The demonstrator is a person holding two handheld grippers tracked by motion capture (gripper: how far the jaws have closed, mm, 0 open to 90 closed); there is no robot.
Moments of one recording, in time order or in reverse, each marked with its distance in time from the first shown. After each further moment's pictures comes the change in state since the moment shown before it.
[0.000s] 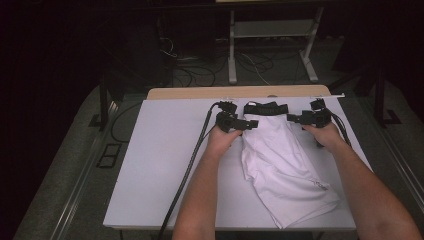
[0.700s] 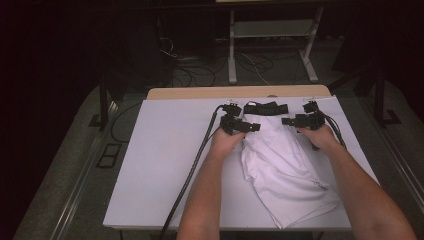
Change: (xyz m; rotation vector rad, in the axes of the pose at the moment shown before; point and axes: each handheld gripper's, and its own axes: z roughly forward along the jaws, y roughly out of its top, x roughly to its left) left arm -0.001 -0.007 0.016 0.067 0.018 -0.022; right arm 0.011 -0.006 0.014 0.067 0.004 -0.012
